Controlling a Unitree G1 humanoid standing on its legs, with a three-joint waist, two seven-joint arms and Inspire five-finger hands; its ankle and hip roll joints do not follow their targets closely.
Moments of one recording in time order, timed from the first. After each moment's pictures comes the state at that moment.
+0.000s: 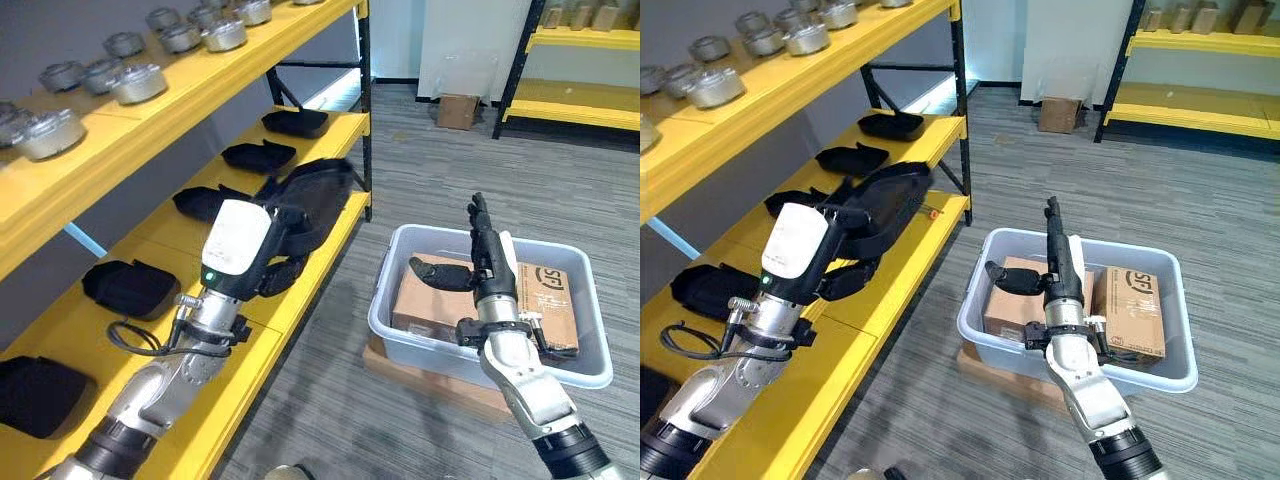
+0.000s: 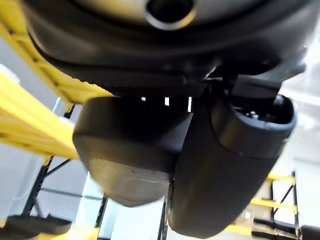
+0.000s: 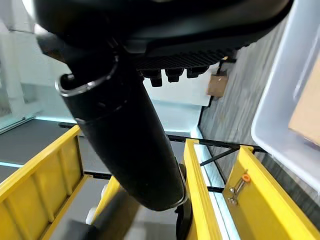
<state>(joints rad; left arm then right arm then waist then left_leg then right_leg) -0.23 0.76 -0.31 -0.17 0.61 -0.20 0.48 -0.13 -0.48 0.20 -0.11 0.24 0.03 -0.42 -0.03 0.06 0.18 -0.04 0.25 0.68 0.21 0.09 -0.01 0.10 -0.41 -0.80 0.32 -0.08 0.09</state>
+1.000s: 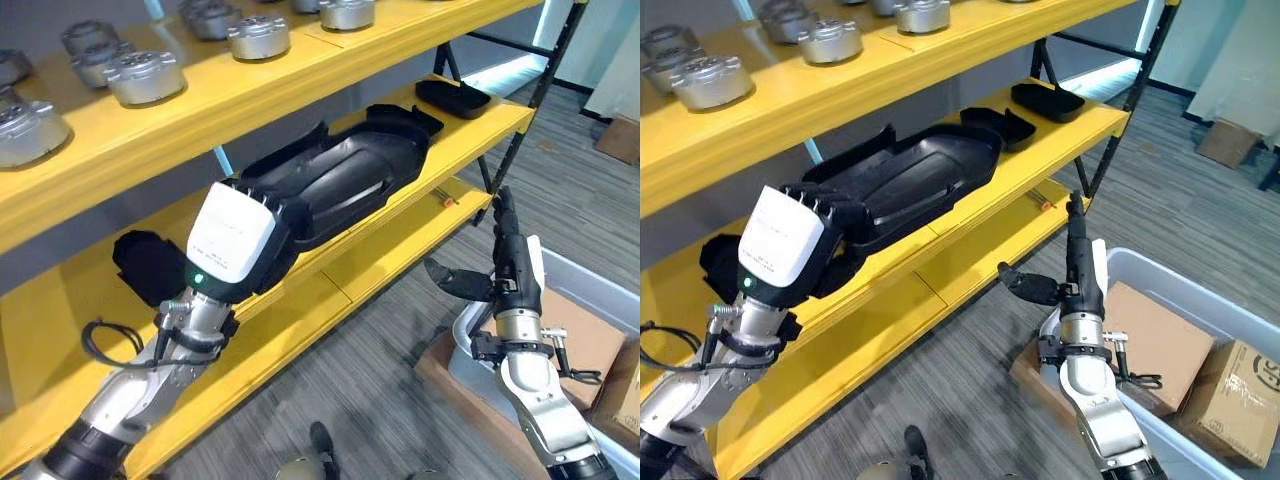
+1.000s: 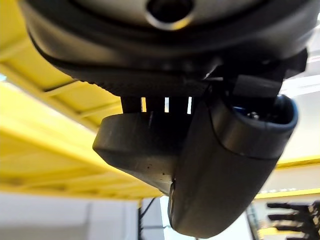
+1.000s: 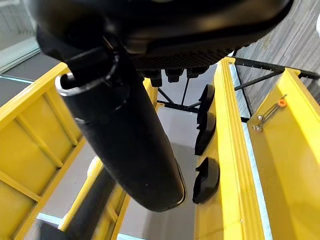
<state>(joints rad) -0.05 0.84 -0.26 -0.29 0.76 -0.14 0.61 0.01 -0.50 0.13 -0.22 0.14 -0.08 -0.45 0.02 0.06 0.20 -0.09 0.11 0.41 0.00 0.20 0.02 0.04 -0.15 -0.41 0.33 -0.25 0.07</state>
